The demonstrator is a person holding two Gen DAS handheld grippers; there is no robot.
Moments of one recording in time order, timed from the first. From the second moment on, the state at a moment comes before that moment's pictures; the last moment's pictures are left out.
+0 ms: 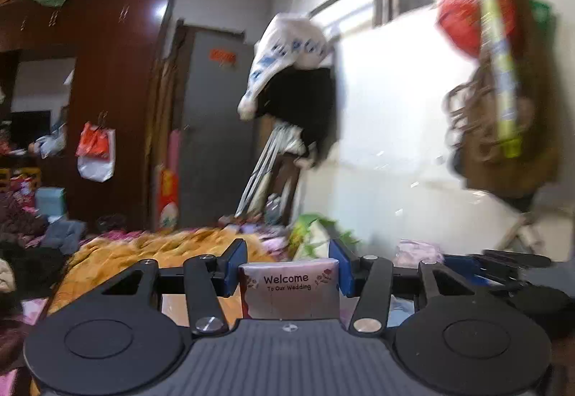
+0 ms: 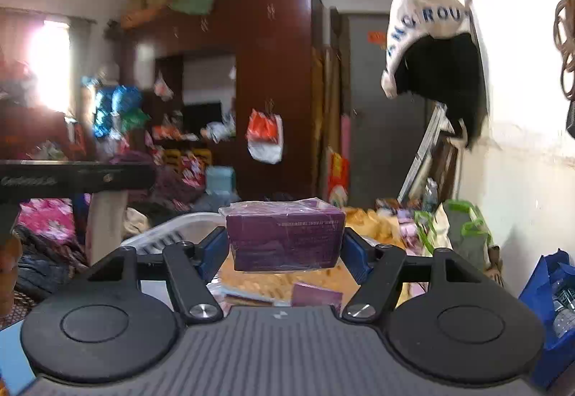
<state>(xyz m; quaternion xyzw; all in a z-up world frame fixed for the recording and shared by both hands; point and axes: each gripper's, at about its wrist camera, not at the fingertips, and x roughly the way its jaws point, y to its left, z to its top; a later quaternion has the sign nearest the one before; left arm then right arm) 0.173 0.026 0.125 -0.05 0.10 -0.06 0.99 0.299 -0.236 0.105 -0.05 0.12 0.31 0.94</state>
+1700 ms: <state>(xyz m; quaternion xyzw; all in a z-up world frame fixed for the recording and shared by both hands) 0.082 0.048 -0.021 -0.01 0.23 0.00 0.97 0.220 -0.299 0.002 0.01 0.14 0.35 0.93</state>
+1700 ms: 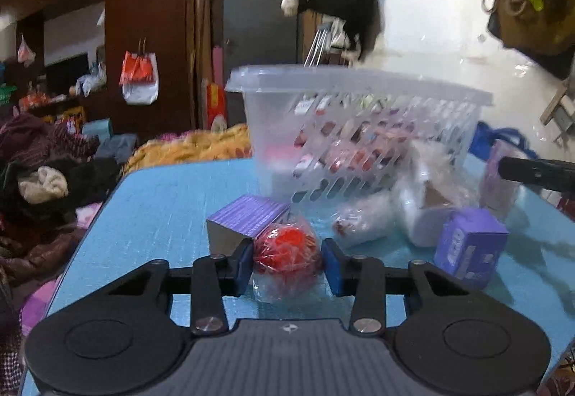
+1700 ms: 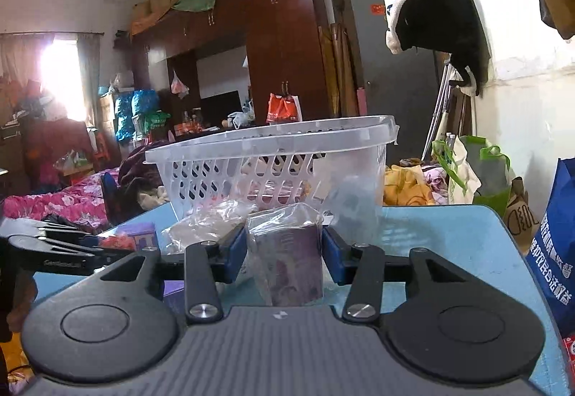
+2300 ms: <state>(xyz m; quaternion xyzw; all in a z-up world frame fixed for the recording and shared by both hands) 0.051 0.023 -0.040 0.03 0.20 -0.08 0.97 0.219 -0.299 -0.002 0.02 0.14 0.36 0.92</state>
